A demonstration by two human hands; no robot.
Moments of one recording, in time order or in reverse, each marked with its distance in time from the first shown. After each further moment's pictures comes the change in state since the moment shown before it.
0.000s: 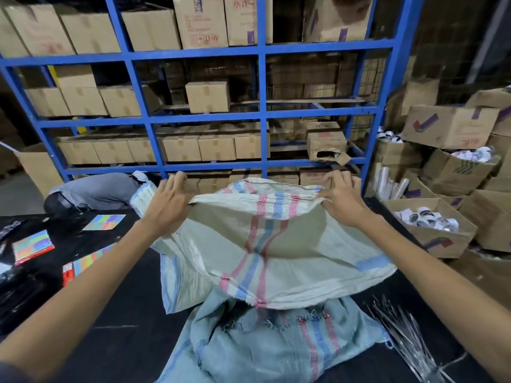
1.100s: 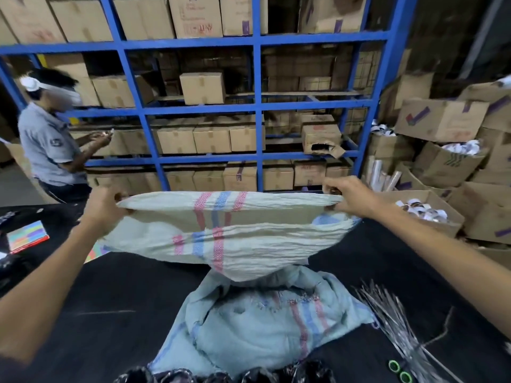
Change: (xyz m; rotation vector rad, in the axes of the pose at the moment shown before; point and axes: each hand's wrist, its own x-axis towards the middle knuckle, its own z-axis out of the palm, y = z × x) left_hand -0.075 -0.081 -0.004 -0.310 -0.147 -0.658; right_hand -0.034 0.035 -0.024 0.305 -0.126 -0.193
